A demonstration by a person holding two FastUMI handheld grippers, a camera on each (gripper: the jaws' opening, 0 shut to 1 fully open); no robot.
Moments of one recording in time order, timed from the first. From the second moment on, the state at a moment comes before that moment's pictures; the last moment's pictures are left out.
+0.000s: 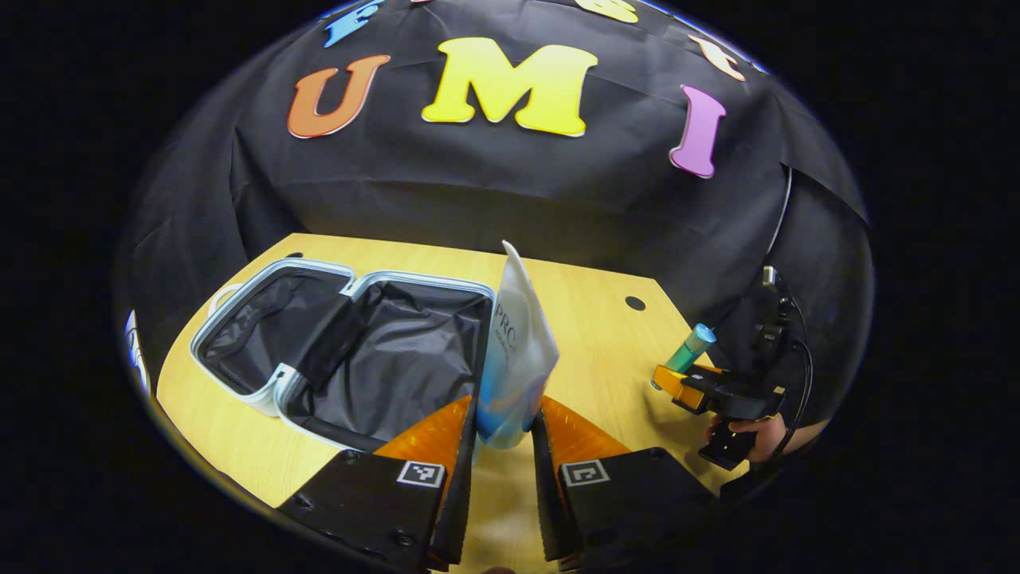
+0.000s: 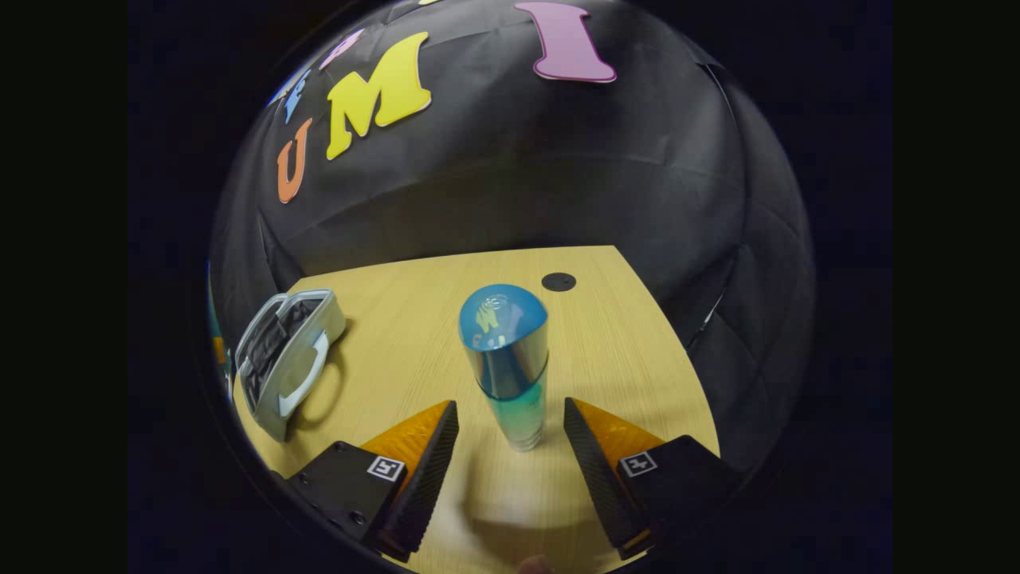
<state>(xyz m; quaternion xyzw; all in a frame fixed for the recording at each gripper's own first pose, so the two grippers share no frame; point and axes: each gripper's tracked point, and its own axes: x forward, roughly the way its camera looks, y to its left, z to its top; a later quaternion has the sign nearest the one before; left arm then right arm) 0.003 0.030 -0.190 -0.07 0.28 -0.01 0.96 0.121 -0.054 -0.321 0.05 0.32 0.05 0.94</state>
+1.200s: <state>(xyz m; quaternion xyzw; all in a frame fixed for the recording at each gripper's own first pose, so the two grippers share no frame) 0.066 0.177 -0.313 -0.09 0.62 -0.11 0.77 0.005 -0.019 -0.201 0.17 0.35 0.06 0.92</state>
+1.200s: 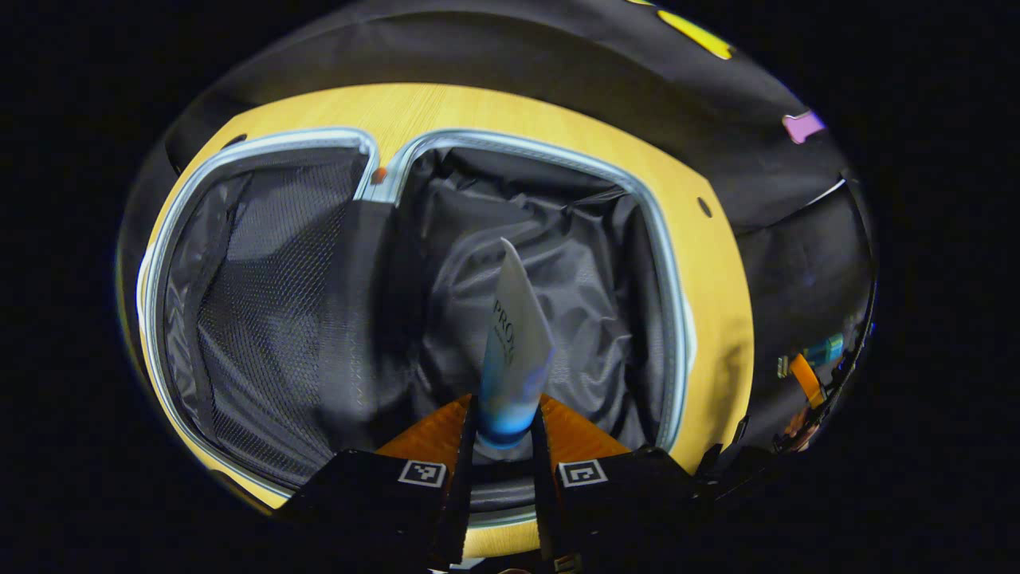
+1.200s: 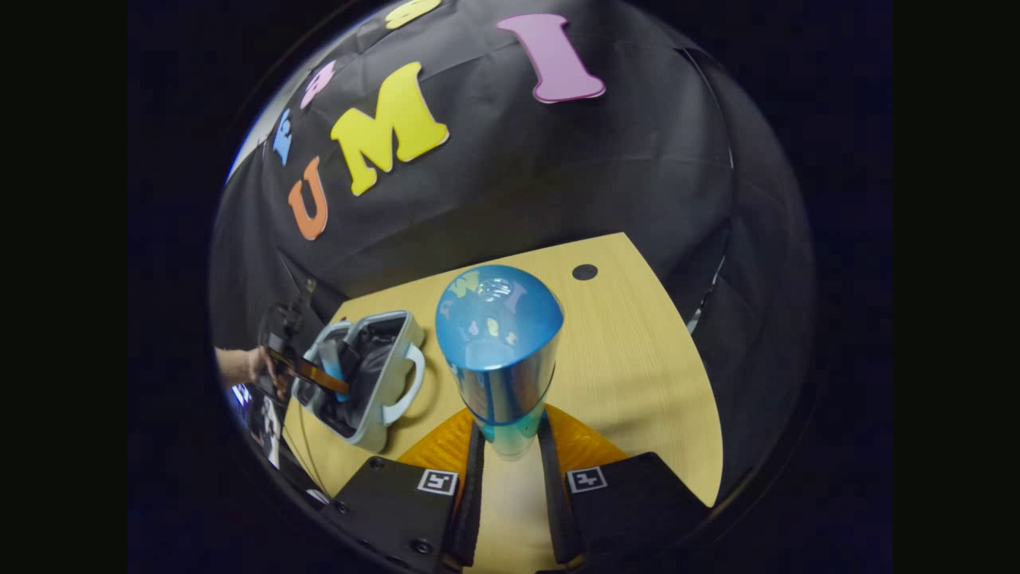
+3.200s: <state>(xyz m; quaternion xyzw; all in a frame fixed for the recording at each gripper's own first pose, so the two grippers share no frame) -0.158 0.265 -0.193 -0.19 0.32 0.04 0.93 0.068 0.326 -0.343 0.13 0.70 0.10 0.70</state>
